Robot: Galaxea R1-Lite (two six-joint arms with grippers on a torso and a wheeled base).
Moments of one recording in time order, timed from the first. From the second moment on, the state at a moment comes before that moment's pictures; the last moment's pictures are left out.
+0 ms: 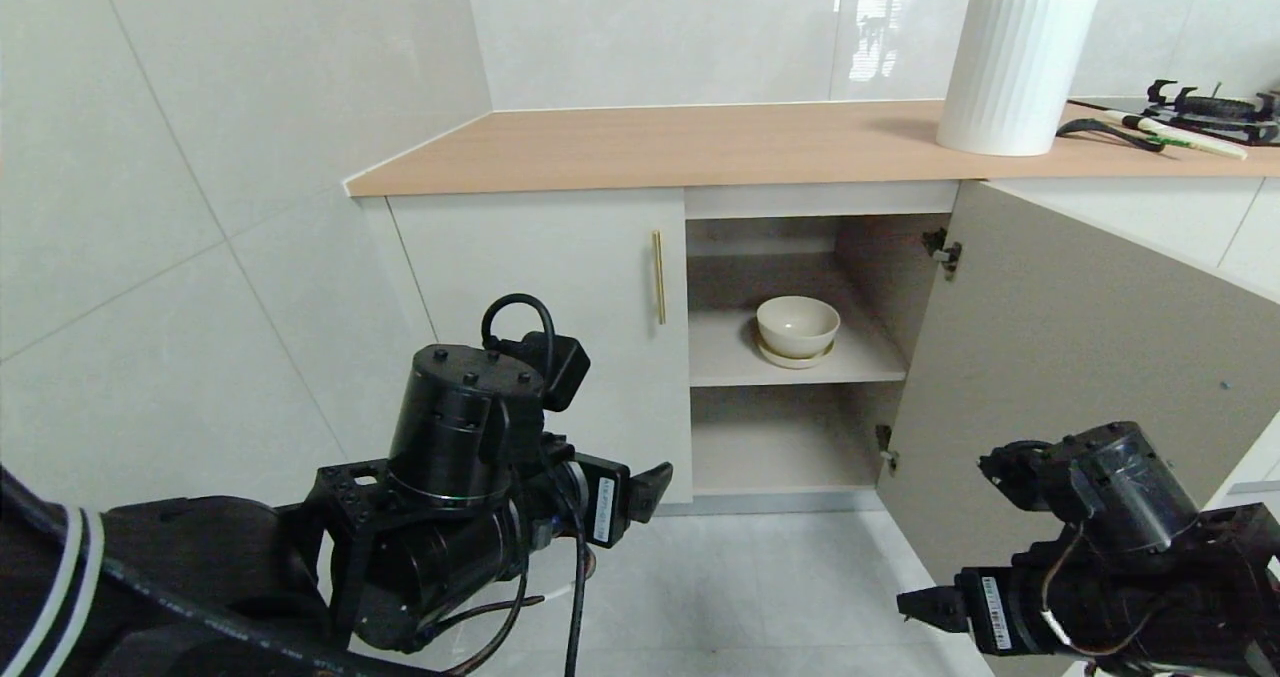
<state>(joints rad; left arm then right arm) -0.73 1.72 -0.73 -0.48 0.27 -0.24 0.54 1.60 -0.53 -0.16 -0.07 0.44</state>
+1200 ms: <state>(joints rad) -0.73 1.72 -0.73 -0.48 0.27 -0.24 0.45 1.41 -0.42 0.09 -0.23 0.48</state>
